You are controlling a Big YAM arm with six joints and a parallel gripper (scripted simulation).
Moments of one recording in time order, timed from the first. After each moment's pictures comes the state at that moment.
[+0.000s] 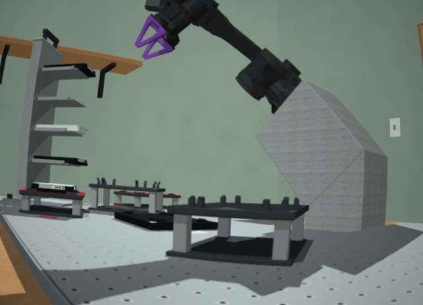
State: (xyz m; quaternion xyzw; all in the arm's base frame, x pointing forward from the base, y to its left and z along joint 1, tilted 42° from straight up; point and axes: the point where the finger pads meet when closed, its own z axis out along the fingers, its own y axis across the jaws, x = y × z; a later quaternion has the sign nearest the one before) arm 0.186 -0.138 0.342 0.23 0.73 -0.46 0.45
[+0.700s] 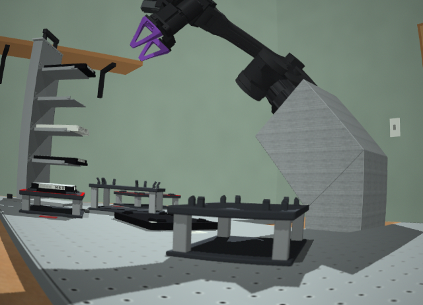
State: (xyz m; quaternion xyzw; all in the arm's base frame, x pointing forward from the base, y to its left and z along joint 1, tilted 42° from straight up) arm 0.193 -0.147 0.347 0.25 0.72 -0.45 0.46
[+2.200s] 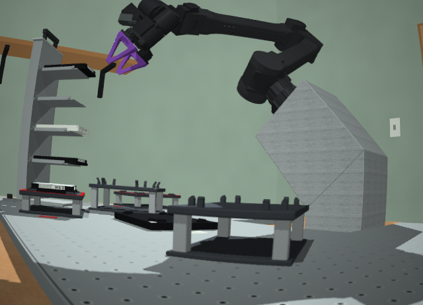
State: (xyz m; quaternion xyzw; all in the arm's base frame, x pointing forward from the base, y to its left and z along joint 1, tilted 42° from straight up) arm 0.230 -0.204 0.346 0.24 0.73 -0.45 0.46
